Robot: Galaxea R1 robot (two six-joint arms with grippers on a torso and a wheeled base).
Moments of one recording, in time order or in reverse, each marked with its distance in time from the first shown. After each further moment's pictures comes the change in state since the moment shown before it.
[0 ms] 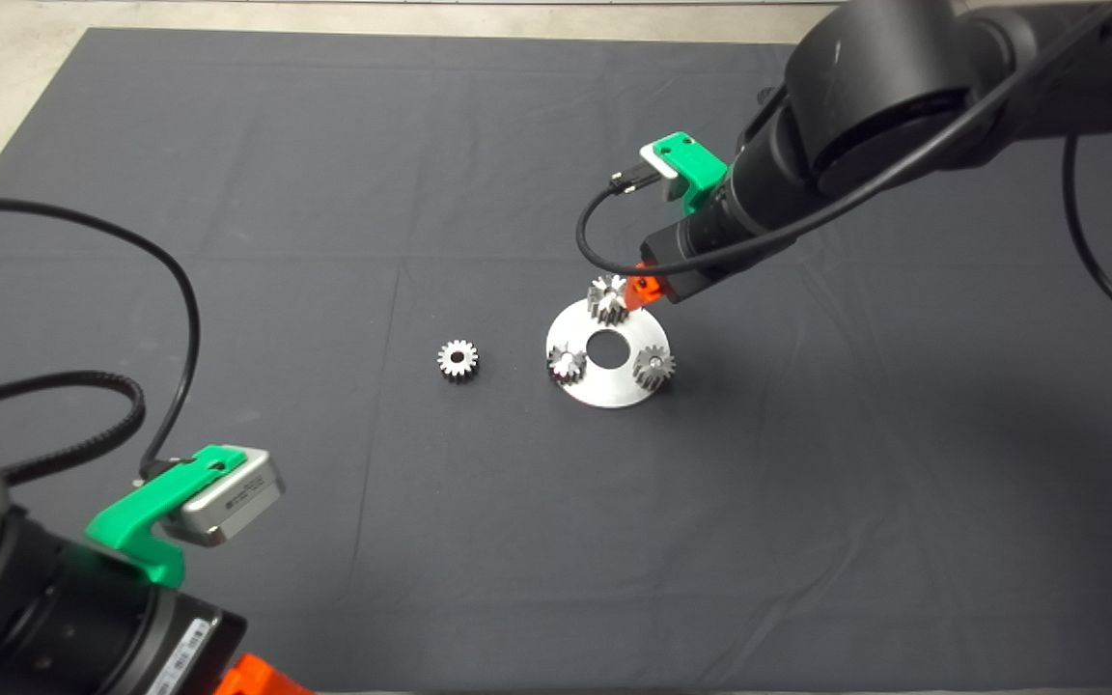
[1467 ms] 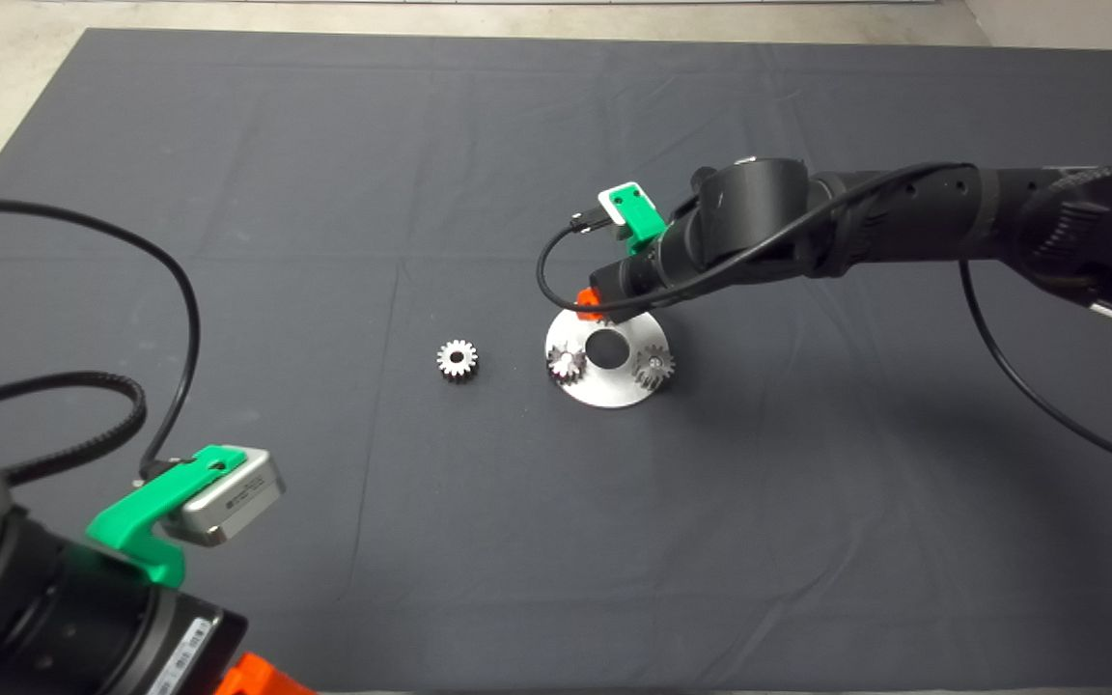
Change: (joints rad) left arm 0.000 0.000 0.000 0.000 0.000 -0.007; right arm -0.217 0.069 -0.187 -0.323 0.134 -0.023
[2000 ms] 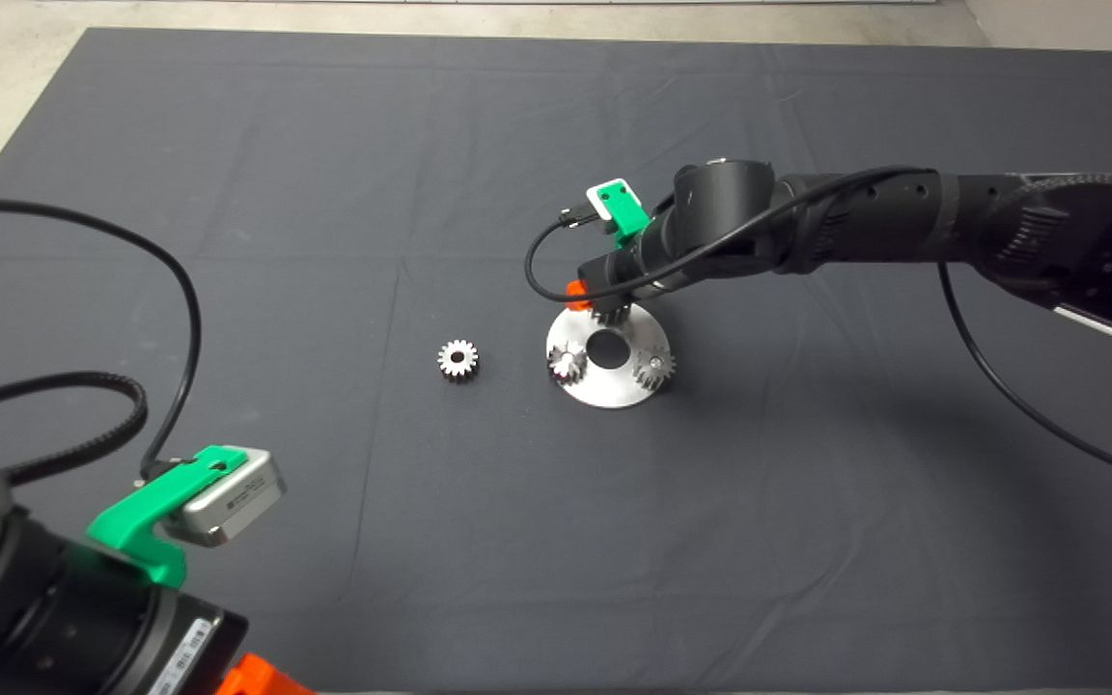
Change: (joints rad) left arm 0.000 0.003 0.000 0.000 0.000 0.000; right arm -0.020 0.035 -0.086 -0.029 0.032 -0.029
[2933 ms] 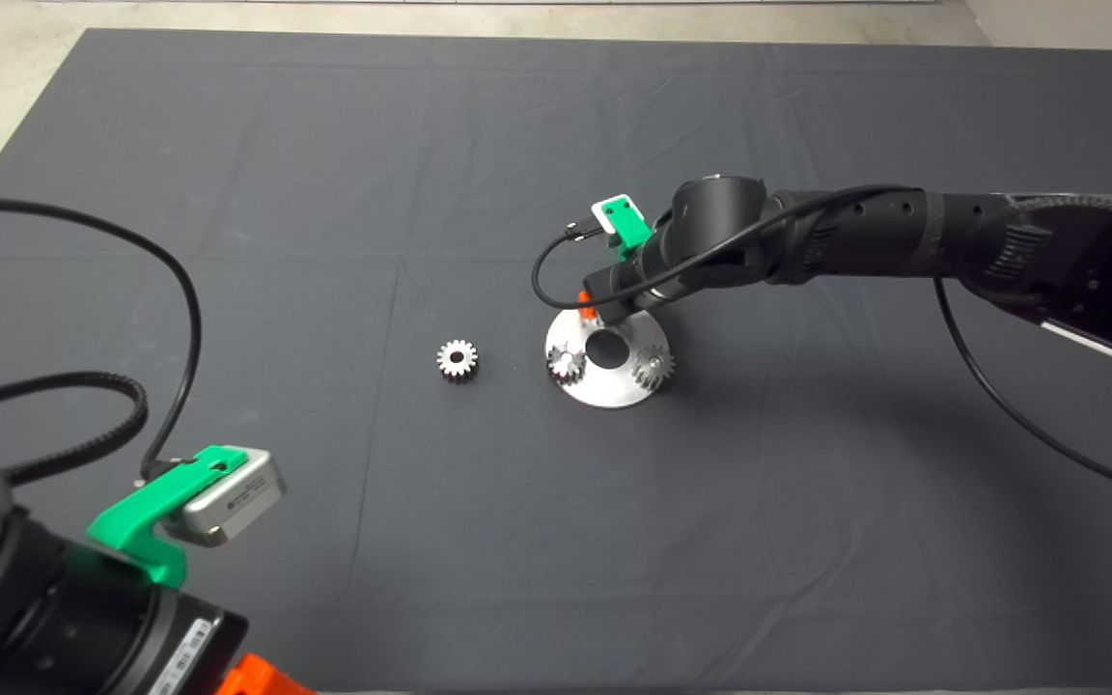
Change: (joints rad) left arm 0.000 0.000 0.000 0.000 0.000 0.000; right arm -0.029 0.000 -0.044 -0.001 0.003 -0.021
